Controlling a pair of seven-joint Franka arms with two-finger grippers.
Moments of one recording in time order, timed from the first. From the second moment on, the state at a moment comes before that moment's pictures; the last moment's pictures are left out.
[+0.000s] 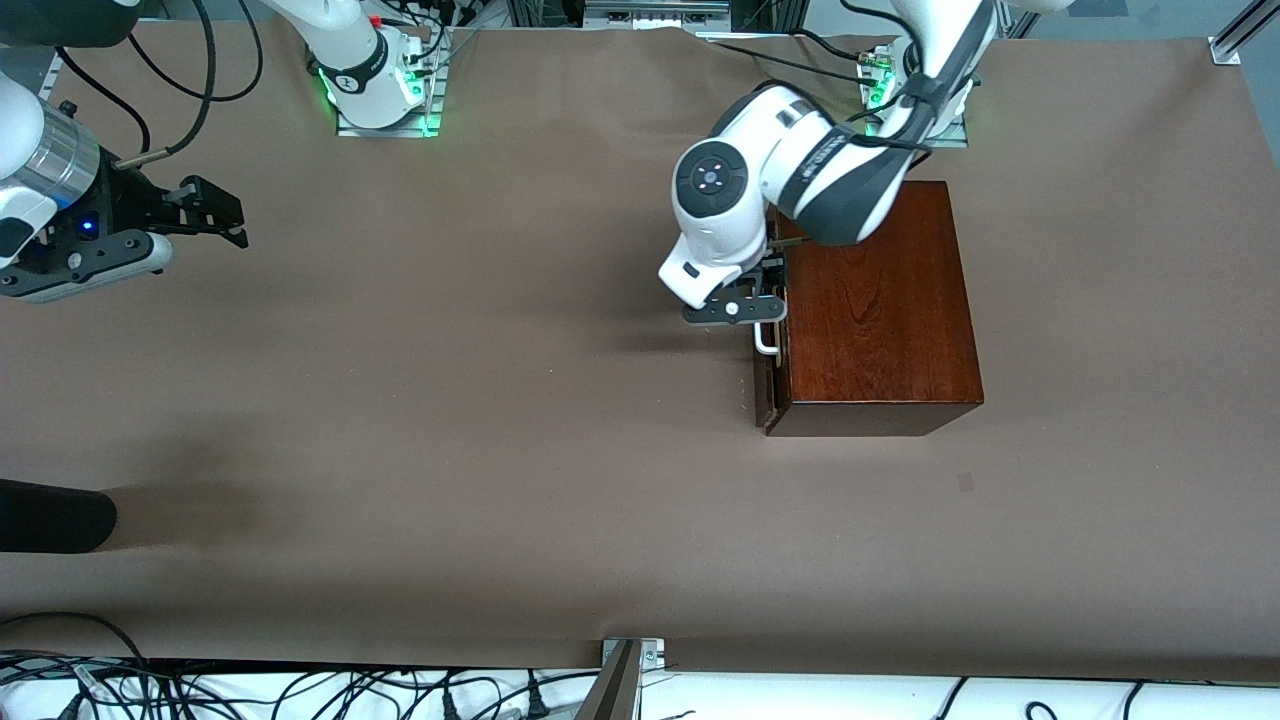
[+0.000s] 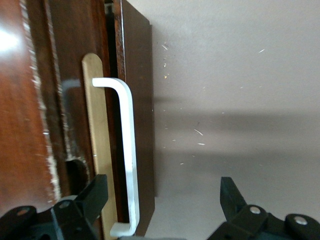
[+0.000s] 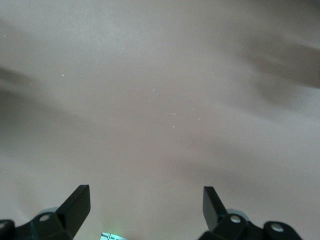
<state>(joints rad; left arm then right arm) -0.55 0.46 -0.19 -1.64 0.16 1.81 -0.81 0.24 0.07 -0.14 -1.54 0.03 1.54 -0.23</state>
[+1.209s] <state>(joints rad) -0.62 0.52 -0.19 -1.71 0.19 2.09 -0.91 0.24 0.07 -0.14 -1.54 0.03 1.54 -0.23</state>
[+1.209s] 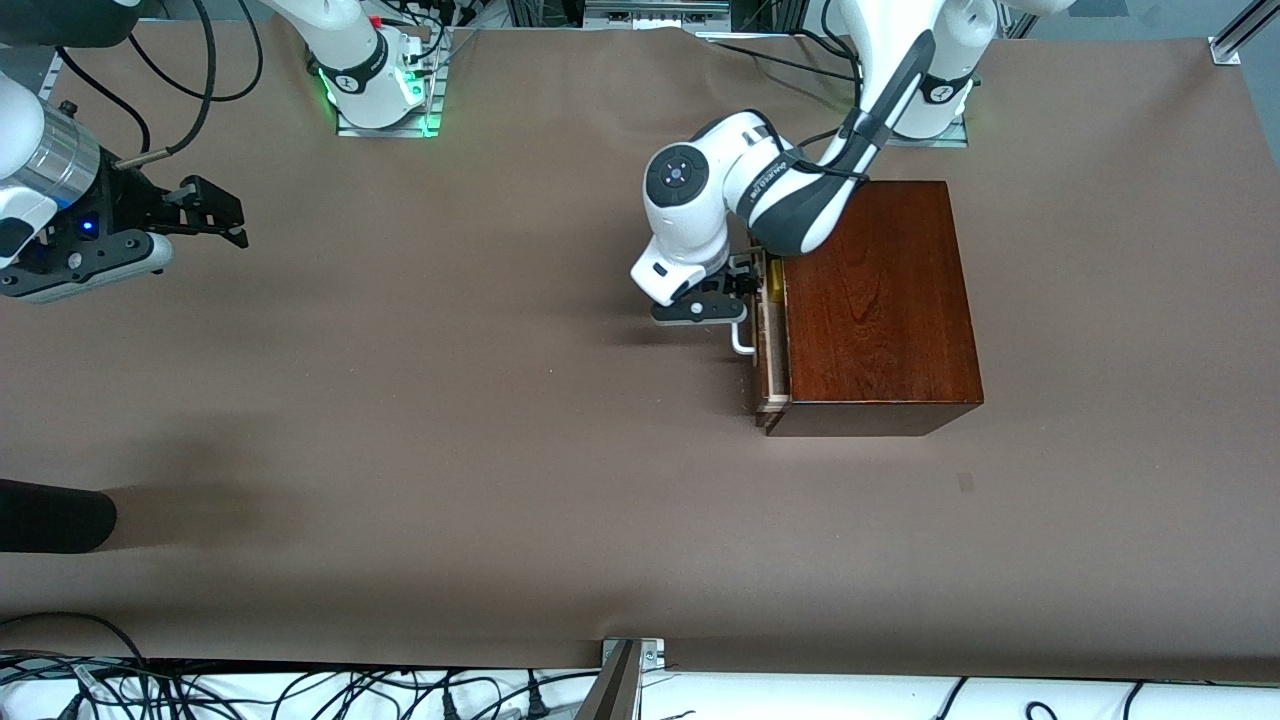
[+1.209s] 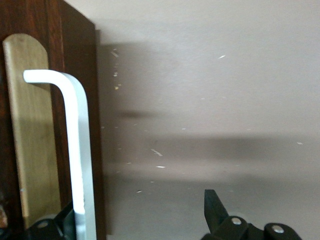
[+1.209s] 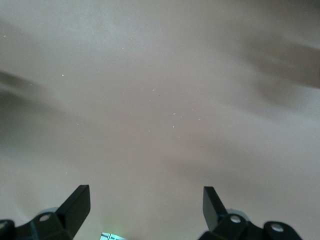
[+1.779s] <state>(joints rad) -0.66 0.59 -0.18 -1.59 0.18 2.08 -0.95 0.24 0.08 -0.14 -1.54 0.03 1.54 -0.23</state>
